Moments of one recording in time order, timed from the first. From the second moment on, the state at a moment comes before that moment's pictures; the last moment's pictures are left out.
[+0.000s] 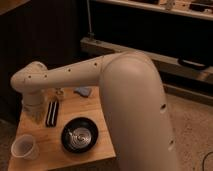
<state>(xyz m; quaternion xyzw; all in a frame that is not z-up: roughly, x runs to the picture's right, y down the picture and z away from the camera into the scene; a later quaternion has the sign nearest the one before) -0.325 0.142 0.671 -0.41 -0.01 0.27 0.87</state>
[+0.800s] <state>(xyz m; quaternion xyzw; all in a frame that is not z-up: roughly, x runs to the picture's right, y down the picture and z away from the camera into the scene) -0.328 0.153 0.674 -0.43 -0.02 0.27 0.86</state>
